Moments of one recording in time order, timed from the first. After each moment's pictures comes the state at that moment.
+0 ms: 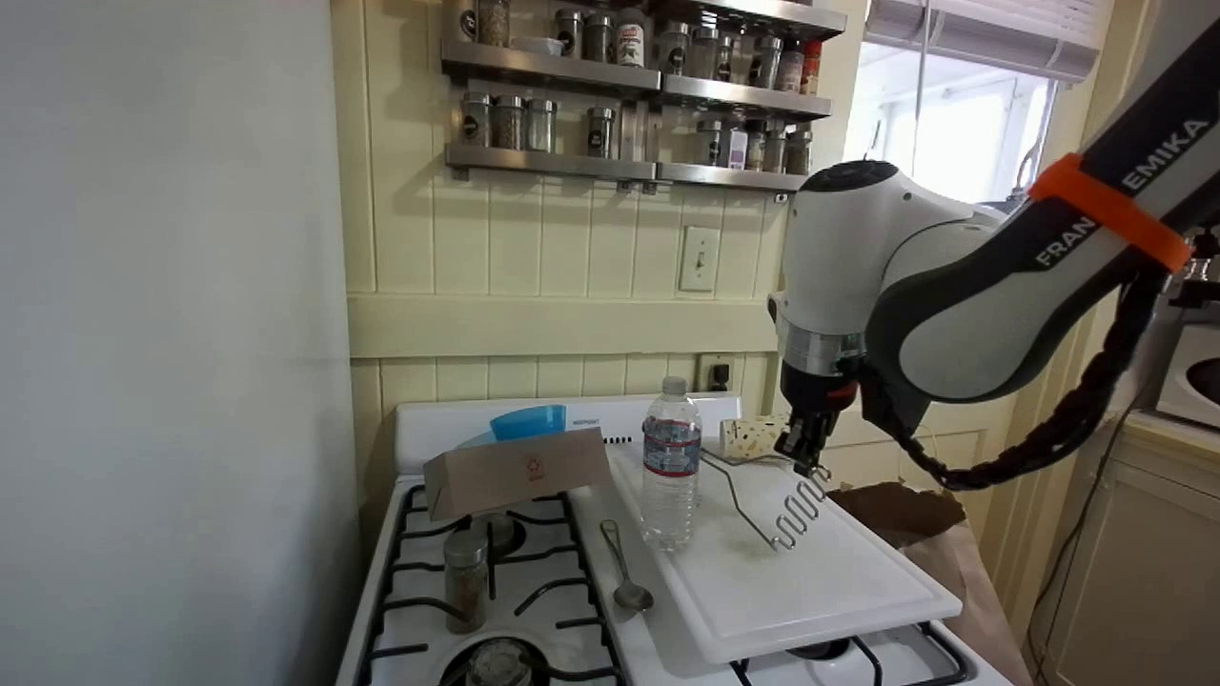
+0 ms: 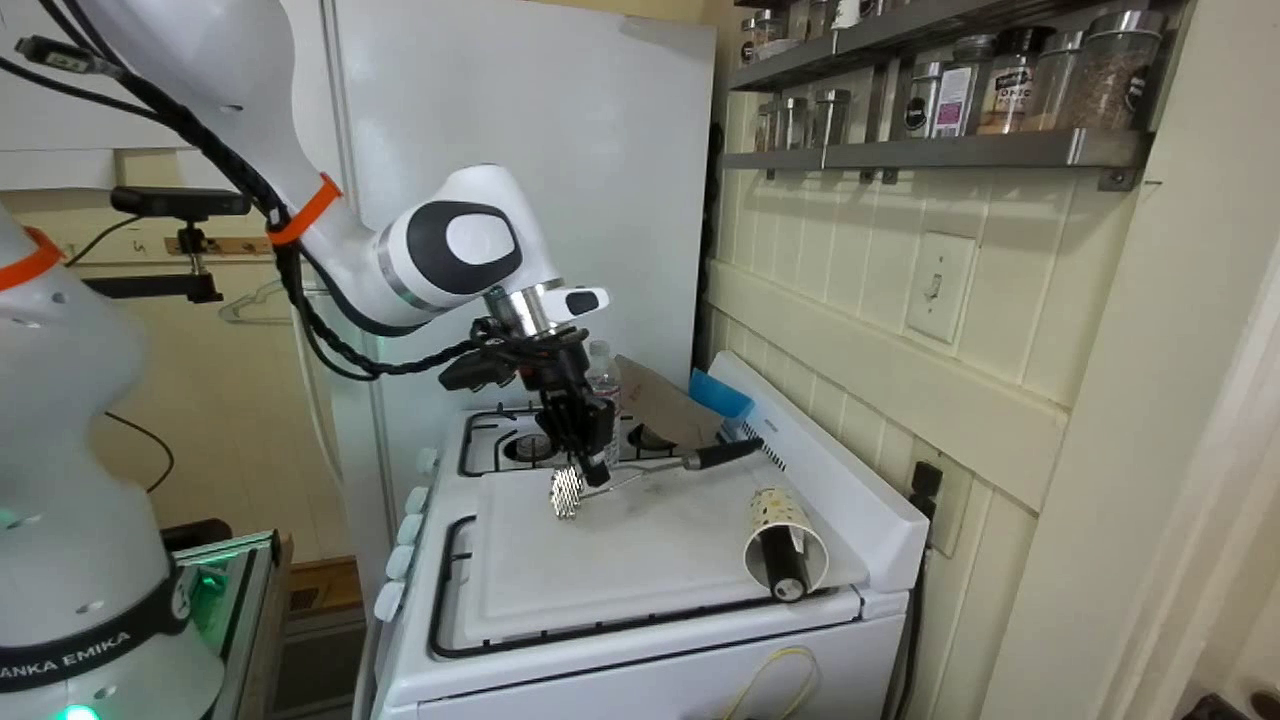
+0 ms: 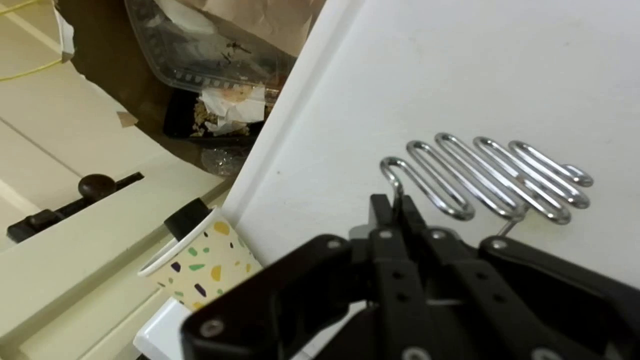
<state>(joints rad) -0.09 -0.27 0.06 -2.72 -0.71 2.64 0.22</state>
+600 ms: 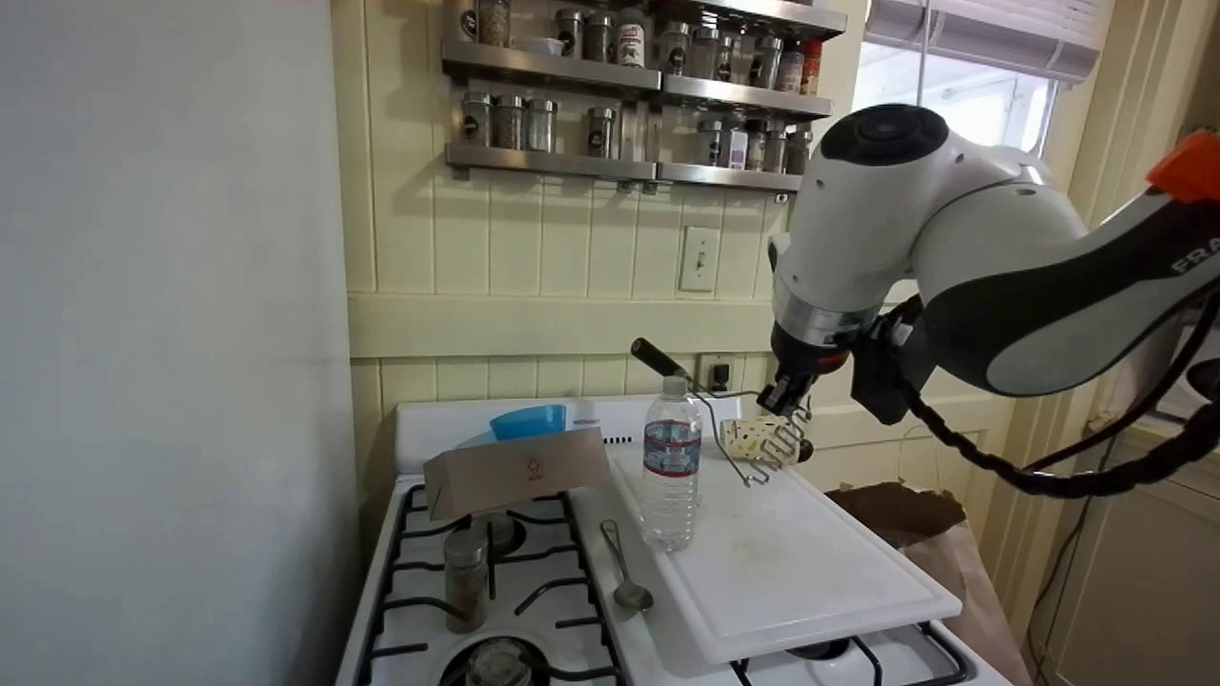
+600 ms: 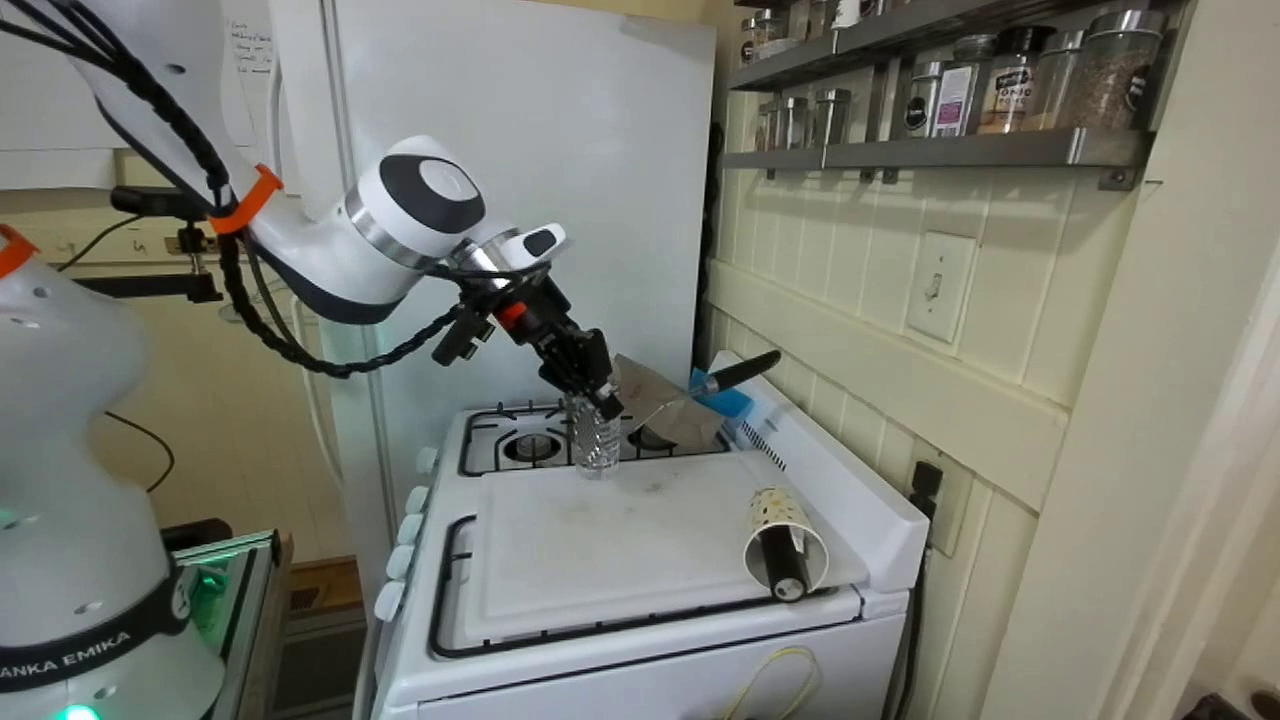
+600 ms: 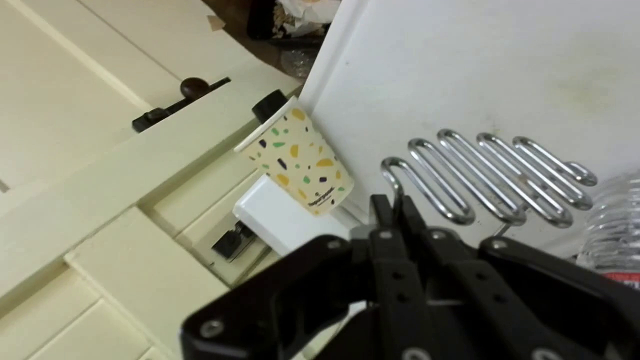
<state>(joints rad) -0.11 -0.43 0.15 -2.75 -1.07 2.68 0.60</state>
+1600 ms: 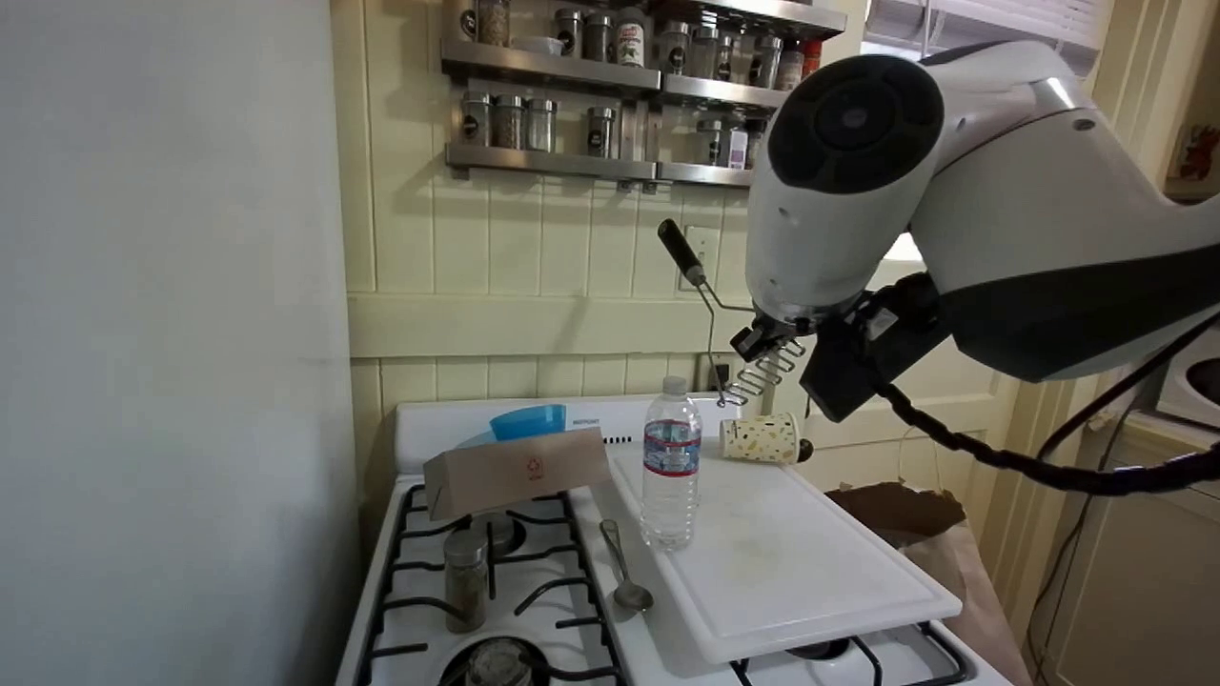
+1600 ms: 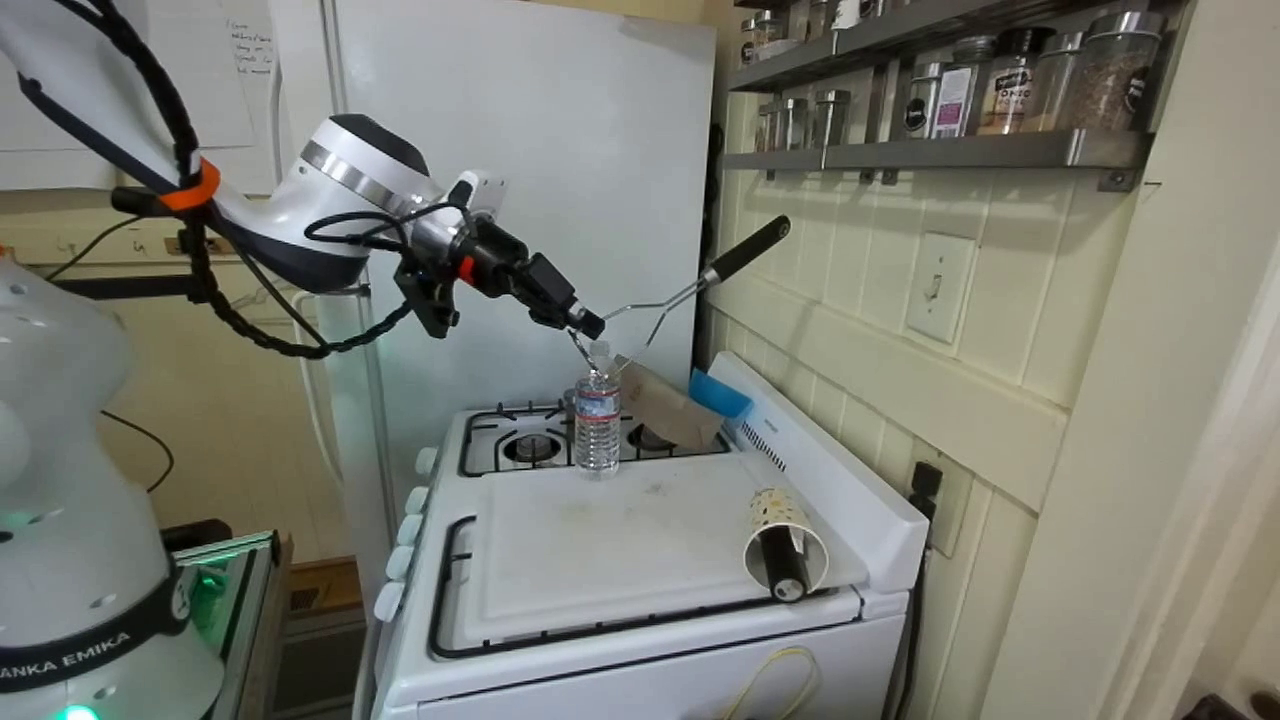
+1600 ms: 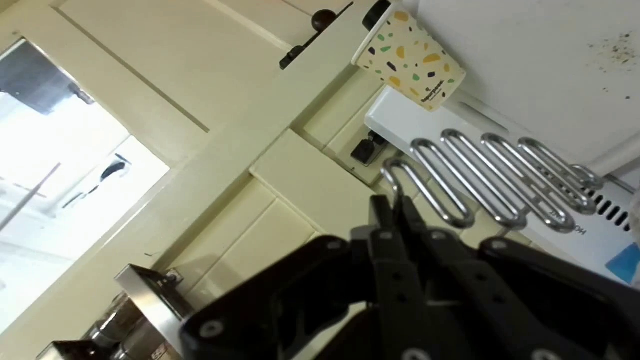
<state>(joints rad) 0.05 -0.58 0.30 -2.74 -1.30 2.30 1.20</state>
